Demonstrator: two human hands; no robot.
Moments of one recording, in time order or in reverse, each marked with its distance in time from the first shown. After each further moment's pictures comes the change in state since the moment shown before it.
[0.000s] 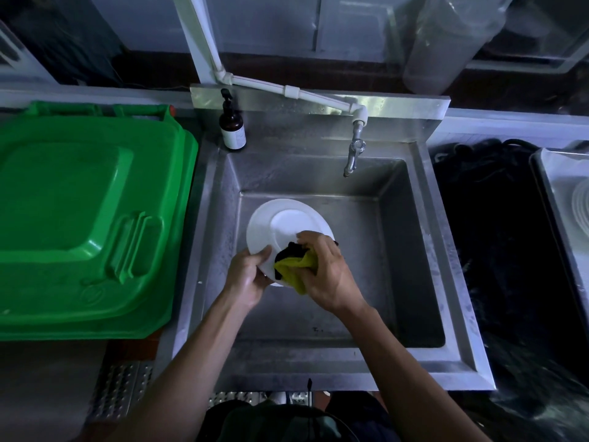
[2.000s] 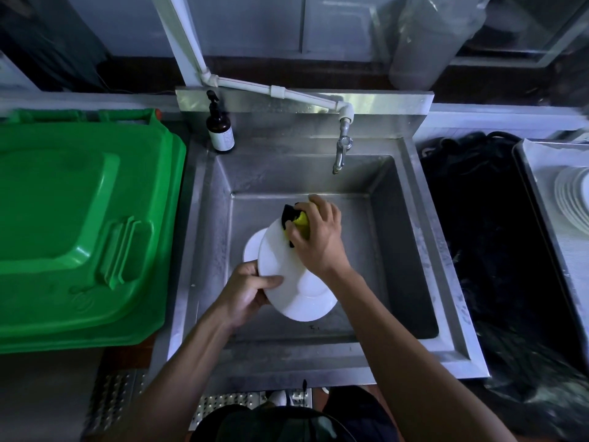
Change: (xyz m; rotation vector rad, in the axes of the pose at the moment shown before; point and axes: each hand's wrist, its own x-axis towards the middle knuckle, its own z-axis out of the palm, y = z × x) left_hand -0.029 -0.006 -0.009 0.323 -0.307 -0.051; right_hand 0.047 -0.007 -0.005 -0.147 0.170 0.174
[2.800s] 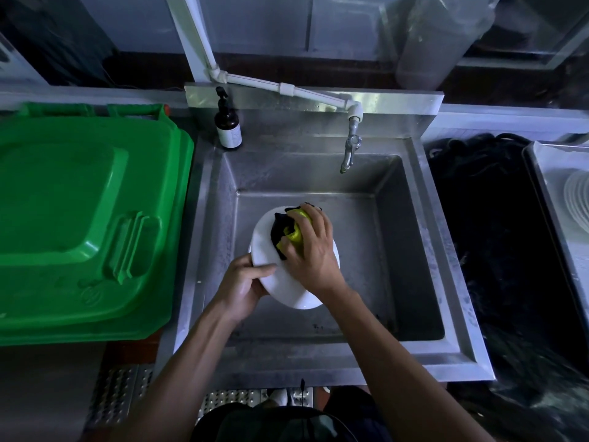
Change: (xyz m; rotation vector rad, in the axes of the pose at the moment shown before) left_hand 0.002 0.004 -0.015 -0.089 0.037 0.106; right_hand -0.026 -0.015 0.018 0.032 -0.013 -0.130
